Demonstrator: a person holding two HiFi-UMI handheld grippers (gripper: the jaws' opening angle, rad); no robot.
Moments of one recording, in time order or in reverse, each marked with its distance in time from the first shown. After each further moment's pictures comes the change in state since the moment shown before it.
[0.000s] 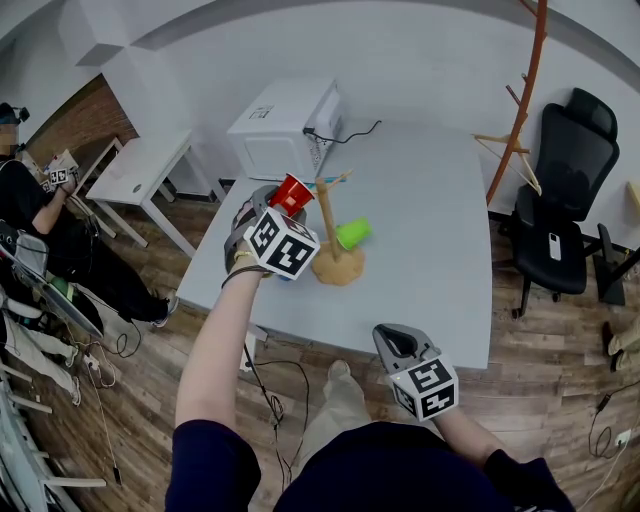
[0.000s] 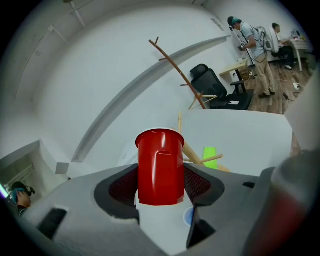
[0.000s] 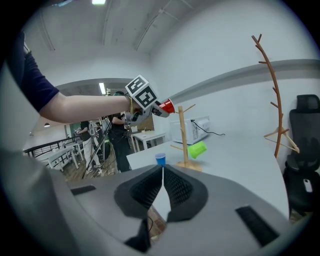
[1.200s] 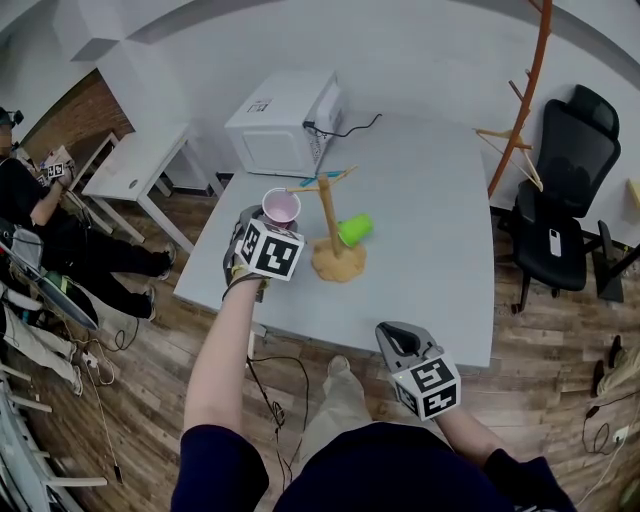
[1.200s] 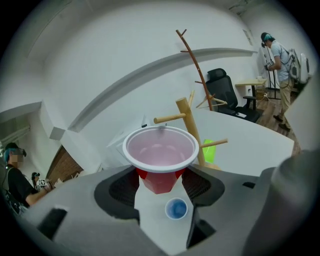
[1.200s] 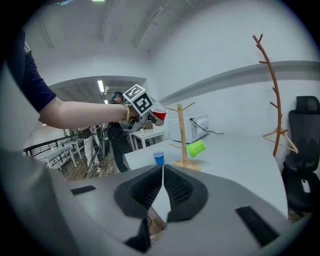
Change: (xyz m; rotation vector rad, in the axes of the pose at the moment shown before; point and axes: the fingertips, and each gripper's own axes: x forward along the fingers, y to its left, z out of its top) left arm 0.016 -0.012 -0.061 -0.277 0.083 -0.067; right arm 0.007 -0.003 -0.002 -0.003 0.020 -0.019
